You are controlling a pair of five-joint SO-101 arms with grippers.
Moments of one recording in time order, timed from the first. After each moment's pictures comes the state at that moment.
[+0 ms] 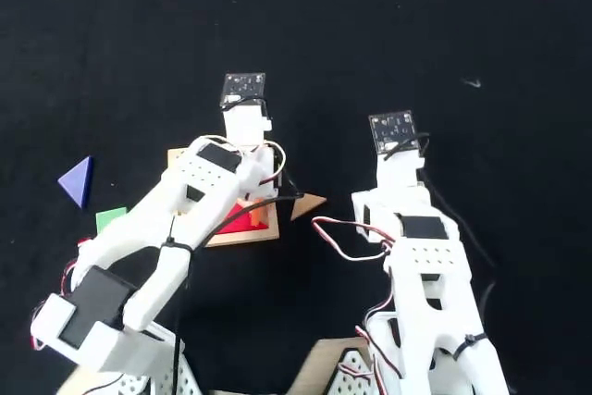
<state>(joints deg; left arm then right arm) 21.5 -0.6 33.5 42.1 22.1 2.0 -42.2 72.0 38.0 9.7</state>
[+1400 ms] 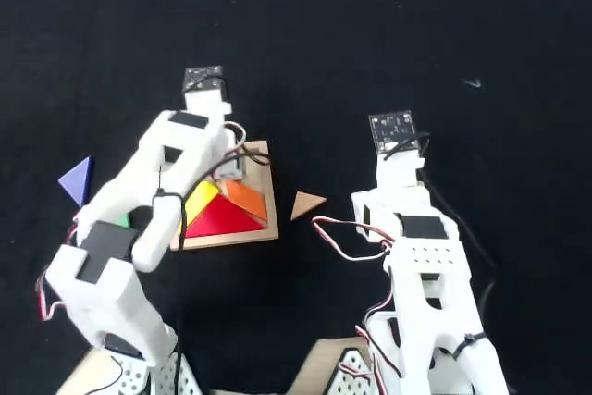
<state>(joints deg) 8.7 14.4 18.6 55.4 17.5 2.0 -42.2 72.0 38.0 9.7</state>
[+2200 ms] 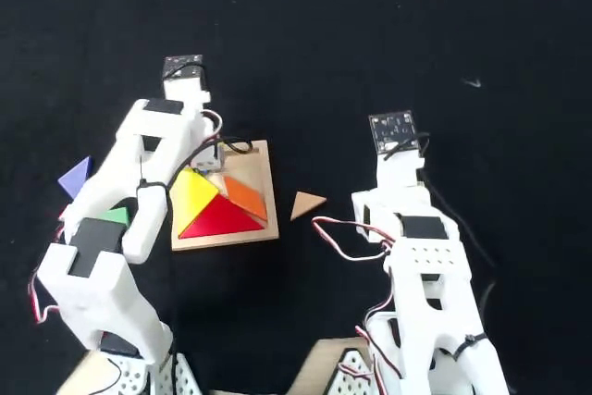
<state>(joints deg) 3.1 16.1 14.9 57.7 10.9 2.0 -42.2 72.0 38.0 9.7</state>
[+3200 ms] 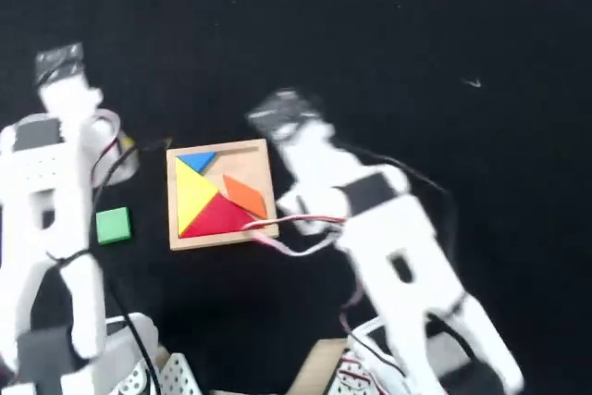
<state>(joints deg) -17.7 -17.9 24.2 75.6 2.6 -27.1 -31.6 40.3 67.1 17.7</state>
